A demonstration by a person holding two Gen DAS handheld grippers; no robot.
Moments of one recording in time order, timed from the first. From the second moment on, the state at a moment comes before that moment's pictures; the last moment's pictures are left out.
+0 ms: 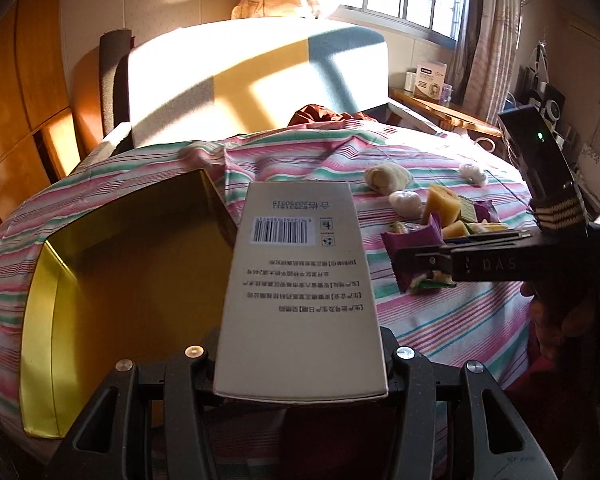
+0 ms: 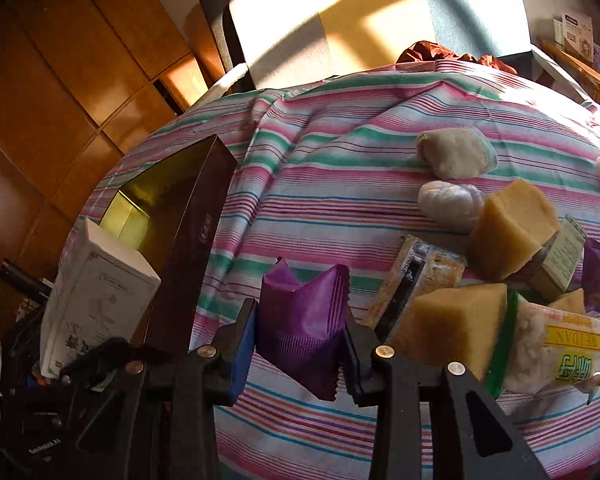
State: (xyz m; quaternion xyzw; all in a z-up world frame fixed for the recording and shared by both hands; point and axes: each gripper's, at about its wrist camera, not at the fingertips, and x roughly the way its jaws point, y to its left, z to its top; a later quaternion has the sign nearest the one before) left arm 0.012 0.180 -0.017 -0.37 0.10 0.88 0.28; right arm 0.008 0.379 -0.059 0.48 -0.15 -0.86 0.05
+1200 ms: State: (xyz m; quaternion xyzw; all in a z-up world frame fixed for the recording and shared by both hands) left arm -0.099 0.032 -0.055 -0.46 0.03 0.88 0.08; right arm -0.004 0.358 -0.091 0.53 -0.11 -0.84 0.03
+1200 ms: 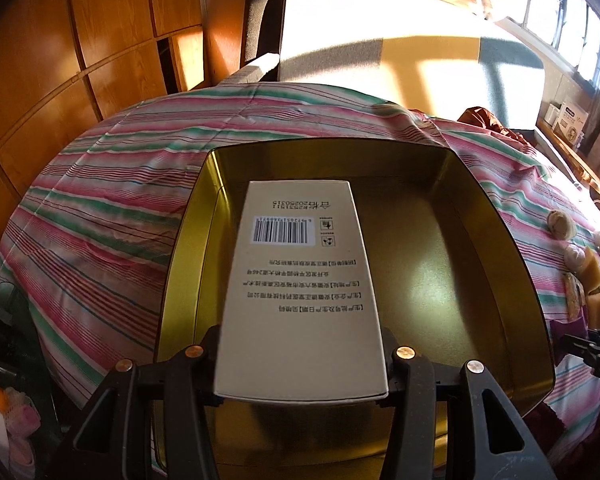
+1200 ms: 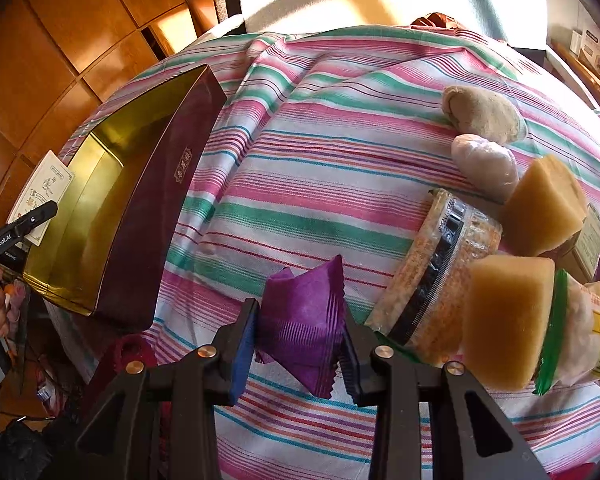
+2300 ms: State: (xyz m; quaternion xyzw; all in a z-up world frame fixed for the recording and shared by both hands) left arm -0.092 0.015 0.001 -0.34 0.05 0.94 0.01; right arm -0.002 0.366 -0.075 0.49 -0.12 -0.86 -0.01
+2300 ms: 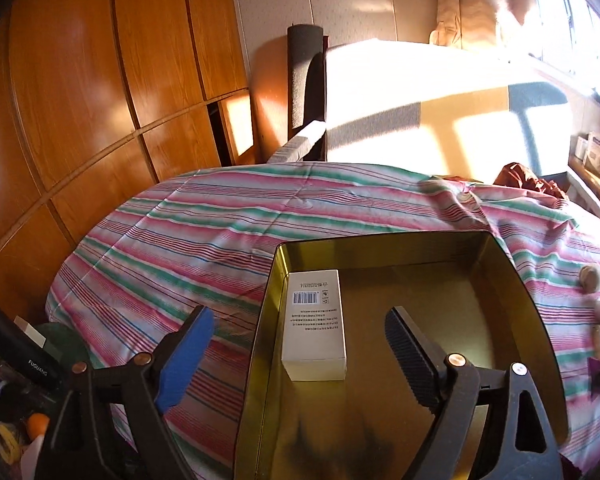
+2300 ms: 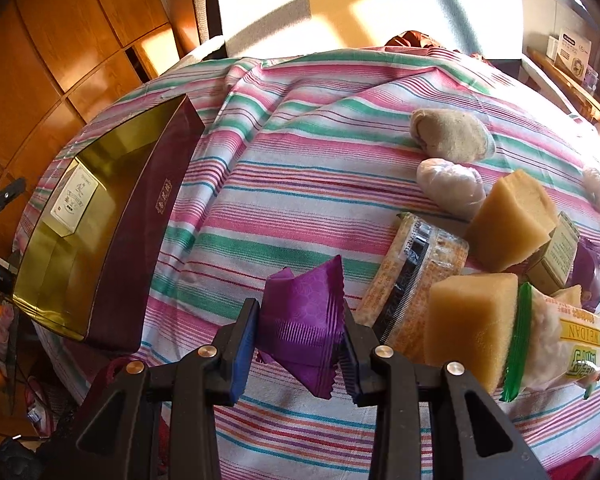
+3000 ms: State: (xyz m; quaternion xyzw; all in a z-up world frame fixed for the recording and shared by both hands) left arm -0.040 -0.031 0.000 -0.37 -0.03 0.93 0.03; right arm -0.101 0.195 -0.051 0.48 -0.16 -0.86 0.10
